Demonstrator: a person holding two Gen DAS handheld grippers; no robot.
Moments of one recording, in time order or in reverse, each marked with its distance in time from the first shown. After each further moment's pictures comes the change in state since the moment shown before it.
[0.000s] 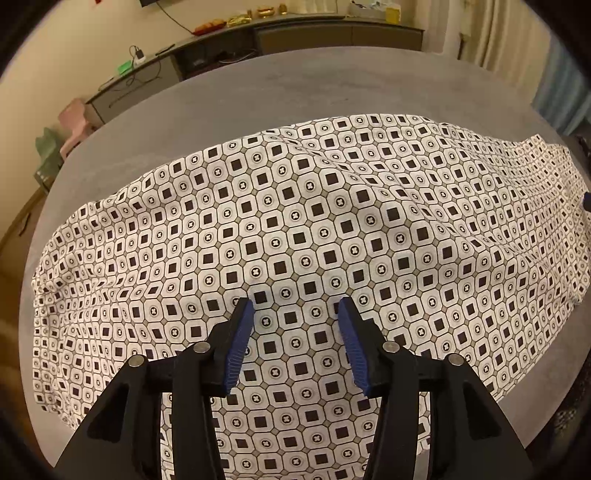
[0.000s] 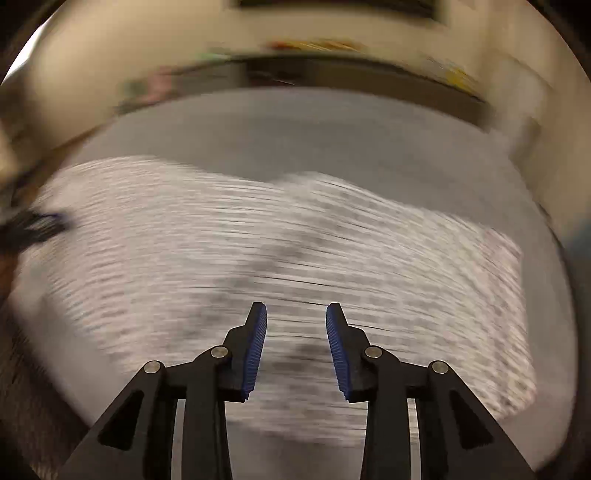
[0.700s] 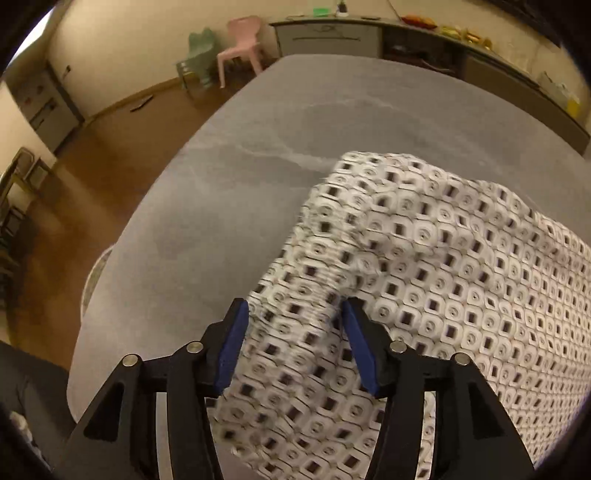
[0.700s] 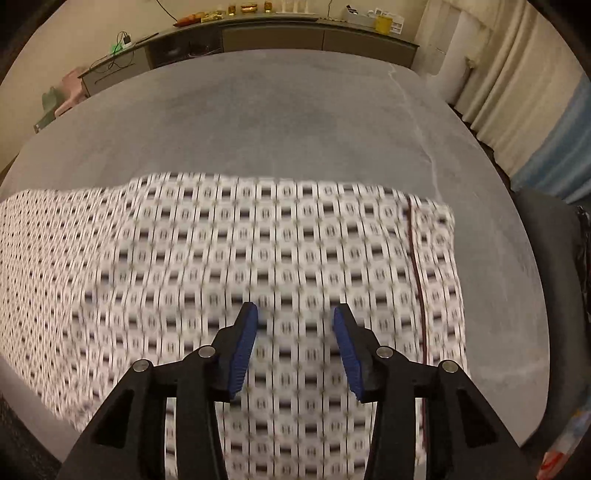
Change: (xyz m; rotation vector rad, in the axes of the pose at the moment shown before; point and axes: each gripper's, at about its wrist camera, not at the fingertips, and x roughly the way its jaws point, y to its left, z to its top) left arm 0.036 0.264 -0.050 -0.561 0.047 0.332; right arm 0.056 -0.065 0.042 0.095 0.077 -0.103
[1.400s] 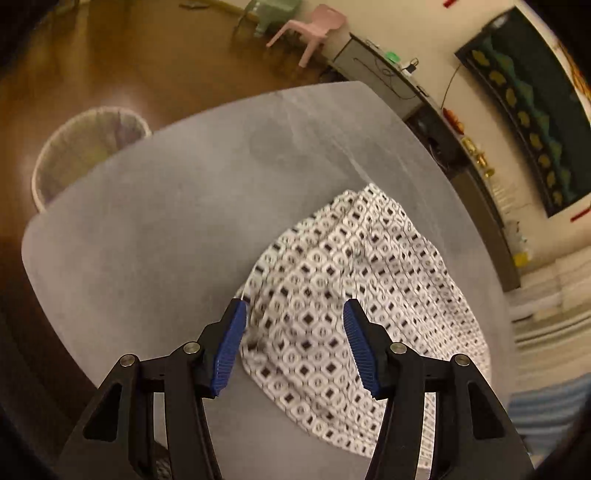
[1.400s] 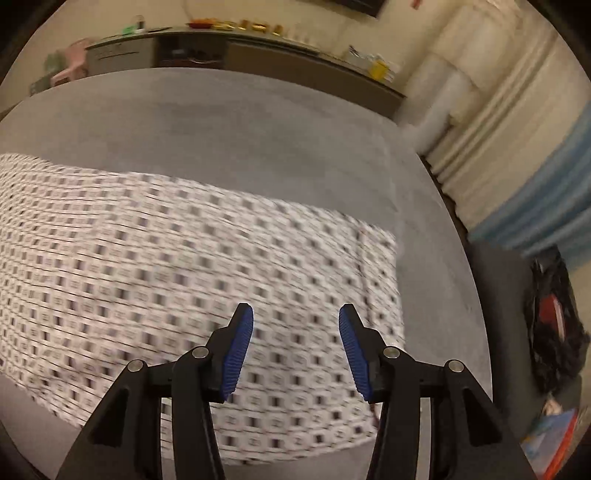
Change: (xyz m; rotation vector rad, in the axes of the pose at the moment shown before) left arm -0.043 0.119 -0.076 -0.555 0.074 -0.433; right arm -0.006 0.036 0.008 -0.182 -0.114 -0.211
